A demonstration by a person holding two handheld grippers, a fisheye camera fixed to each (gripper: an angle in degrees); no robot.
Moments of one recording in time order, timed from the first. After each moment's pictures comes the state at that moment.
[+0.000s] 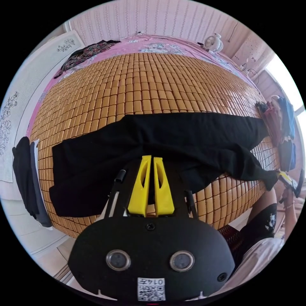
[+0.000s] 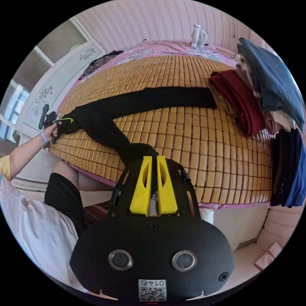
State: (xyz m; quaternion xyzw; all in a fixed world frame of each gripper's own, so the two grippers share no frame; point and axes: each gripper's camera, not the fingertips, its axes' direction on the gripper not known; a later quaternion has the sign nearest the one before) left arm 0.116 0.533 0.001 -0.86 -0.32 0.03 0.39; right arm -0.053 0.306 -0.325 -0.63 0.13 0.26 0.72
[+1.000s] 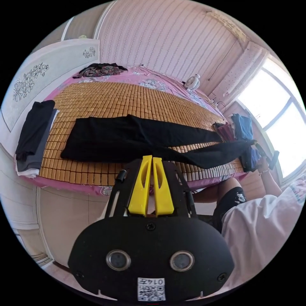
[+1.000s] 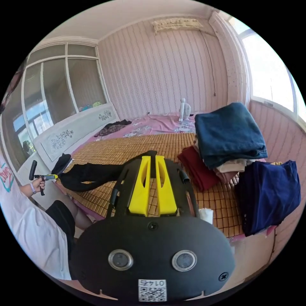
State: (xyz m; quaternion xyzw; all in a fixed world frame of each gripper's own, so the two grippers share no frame) left arm 0.237 0.367 -0.089 -0.77 -0.30 -0.05 0.55; right arm -0.022 0.193 -0.485 -0.39 0.20 0.19 0.88
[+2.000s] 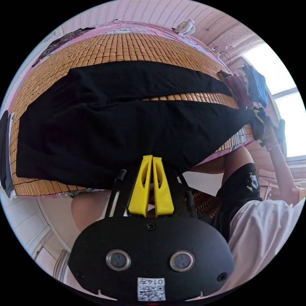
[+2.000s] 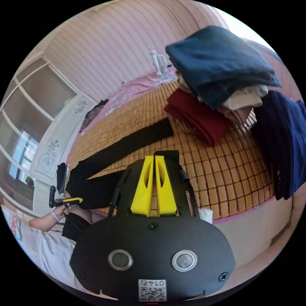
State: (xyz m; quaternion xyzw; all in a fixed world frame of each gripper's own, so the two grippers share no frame) left arm 0.236 0.560 -0.111 -0.89 -0.24 -0.09 0.38; right arm 0.027 0.278 -0.475 -0.47 0.20 0.36 0.78
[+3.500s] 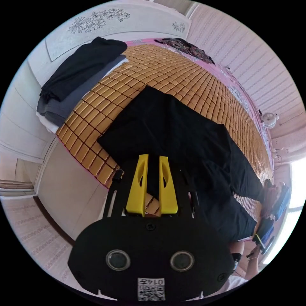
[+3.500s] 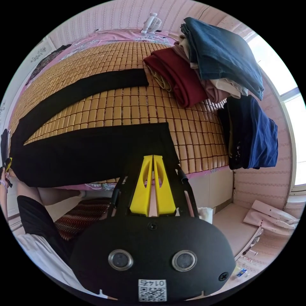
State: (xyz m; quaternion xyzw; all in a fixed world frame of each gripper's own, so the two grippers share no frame) left arm 0.096 0.389 -0.247 -0.68 -0.58 -0.07 0.44; right arm -0.067 0.317 -0.262 -0.72 0.33 0.21 0.57
